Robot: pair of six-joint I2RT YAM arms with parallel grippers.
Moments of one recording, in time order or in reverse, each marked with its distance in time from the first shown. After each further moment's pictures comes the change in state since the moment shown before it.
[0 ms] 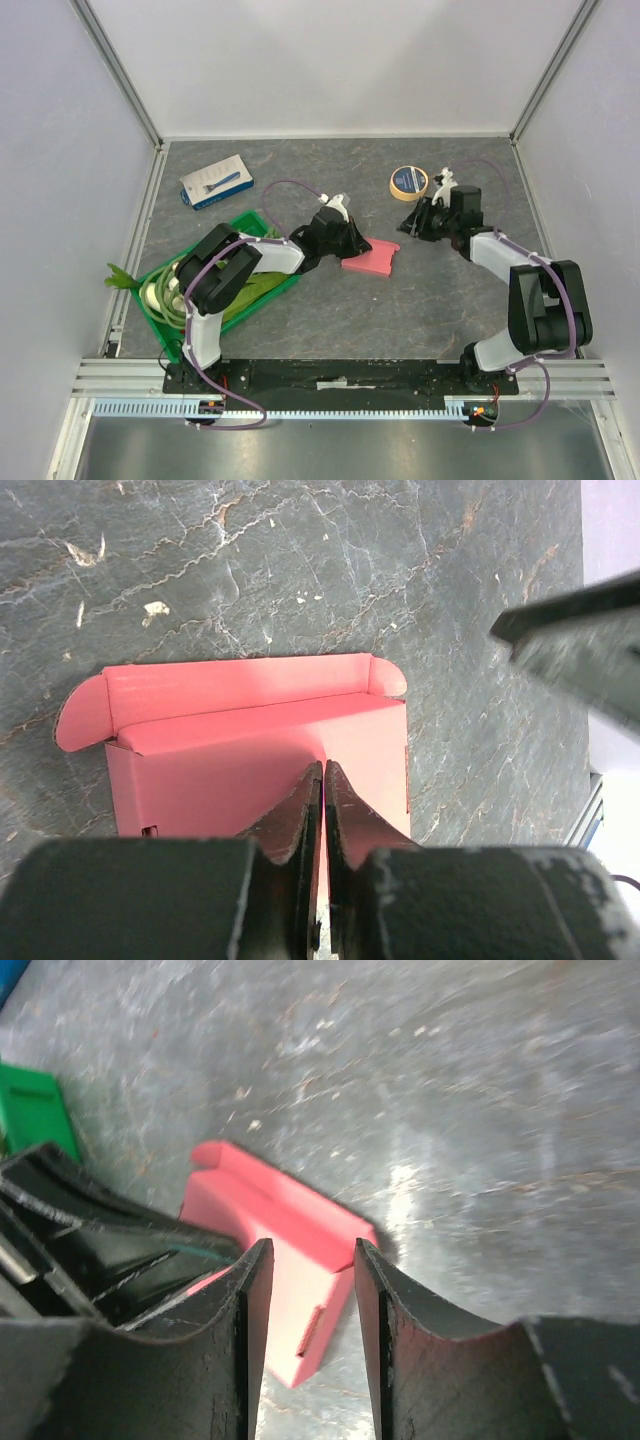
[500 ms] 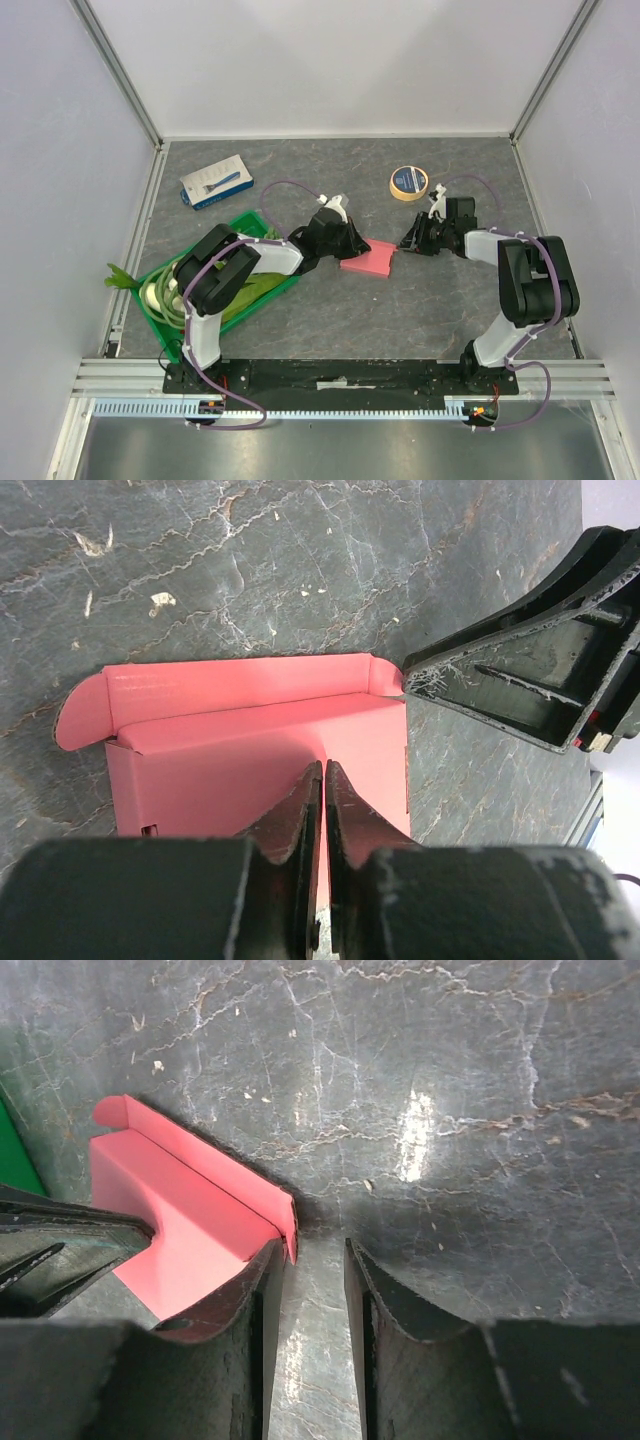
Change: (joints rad) left arm 0.002 -0.013 -0.021 0.007 0.002 0.000; right arm -0.065 0.174 0.030 -0.069 -0.047 -0.042
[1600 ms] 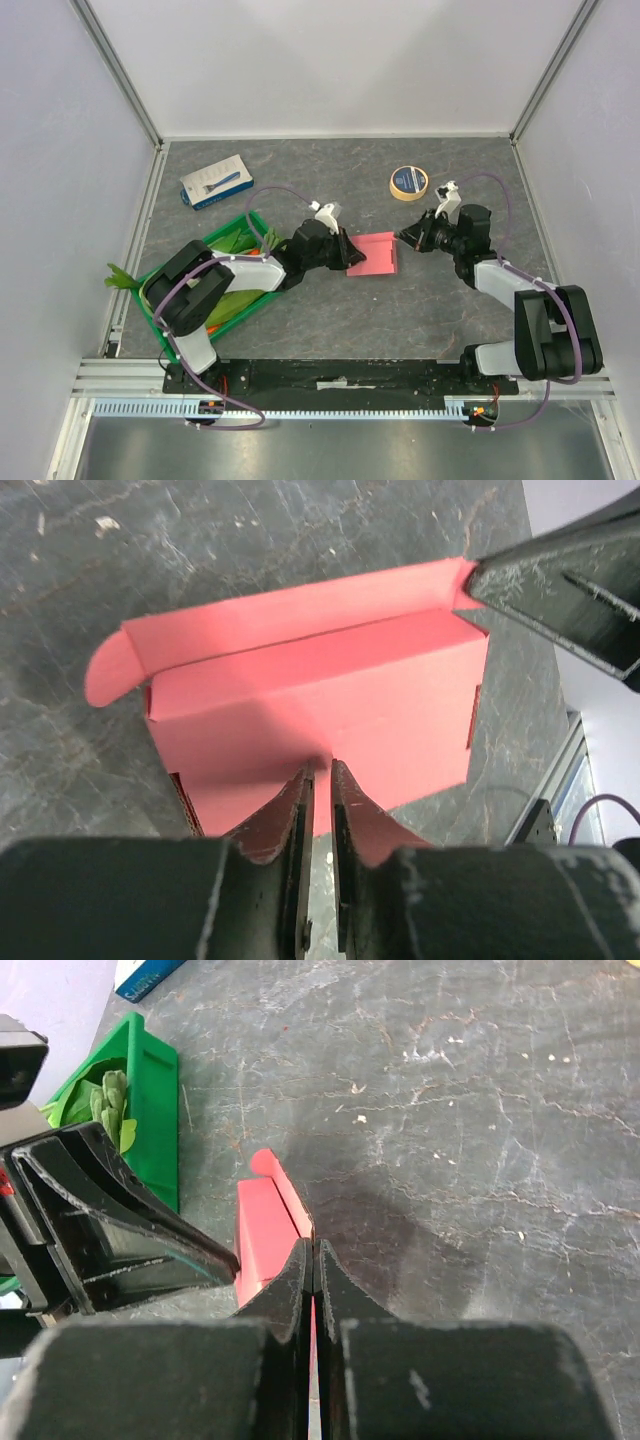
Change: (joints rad) left arm -0.027 -0.201 -0.196 0.087 0.025 0.056; right arm 0.023 -0.299 -0.236 0.382 -0.148 0.066
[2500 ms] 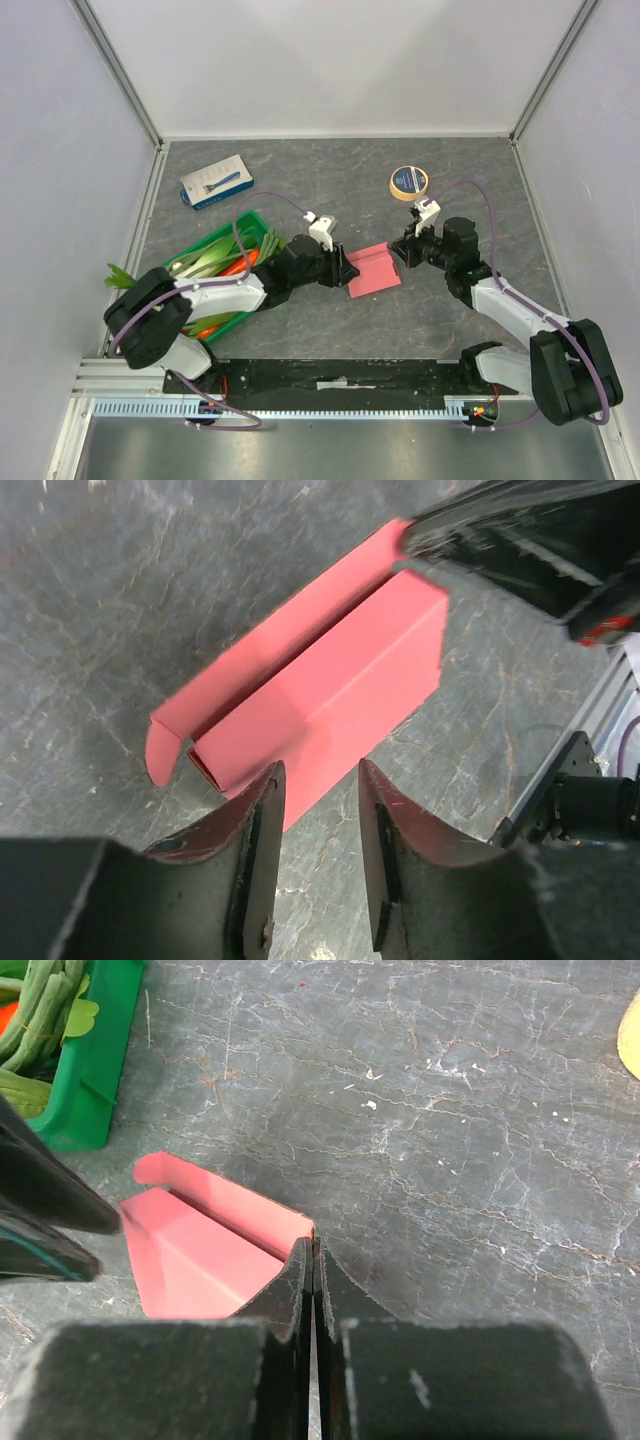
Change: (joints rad) left arm -0.096 -0.244 -0.138 -0.123 -0.096 0.119; right arm 0.193 -0.217 -0.063 -0.107 0.186 -0.392
